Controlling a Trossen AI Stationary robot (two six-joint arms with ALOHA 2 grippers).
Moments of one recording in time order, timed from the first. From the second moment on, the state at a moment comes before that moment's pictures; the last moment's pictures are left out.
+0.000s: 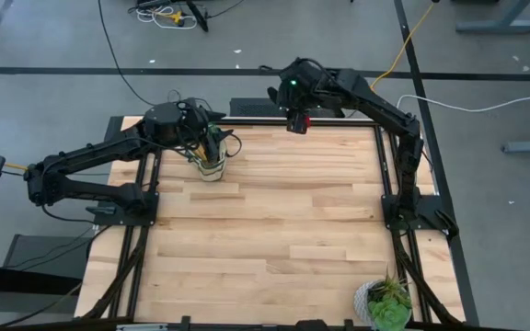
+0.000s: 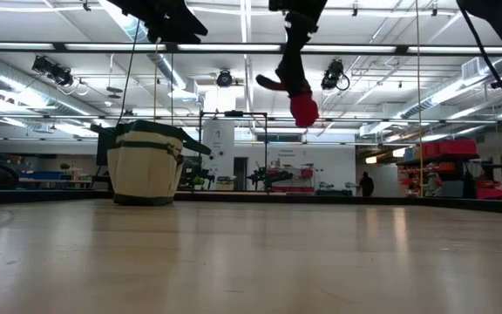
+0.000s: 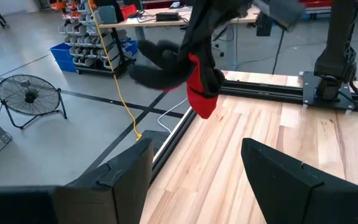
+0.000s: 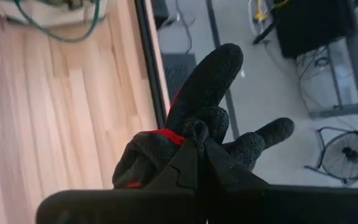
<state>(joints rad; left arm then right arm) 0.40 1.03 0.98 -0.18 -0.12 0.12 -0.39 1.96 2.36 -1.33 0.32 -0.43</state>
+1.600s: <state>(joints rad) 0.40 1.03 0.98 -0.06 -0.07 0.12 -0.28 1.74 2.34 -1.05 0.00 -0.21</state>
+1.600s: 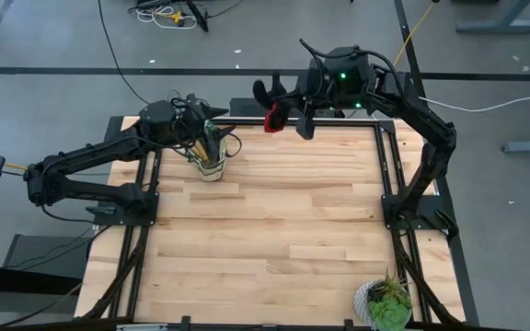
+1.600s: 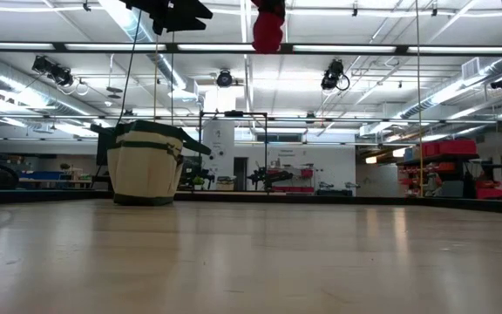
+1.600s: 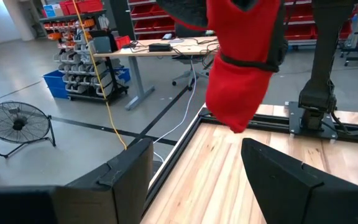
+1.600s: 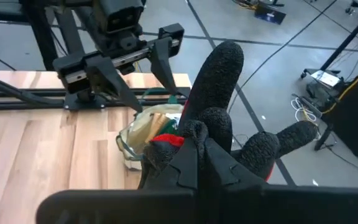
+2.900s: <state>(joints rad) 0.40 1.03 0.98 0.07 0.16 0.00 -0.26 1.26 1.43 -0.34 -0.28 -0.03</state>
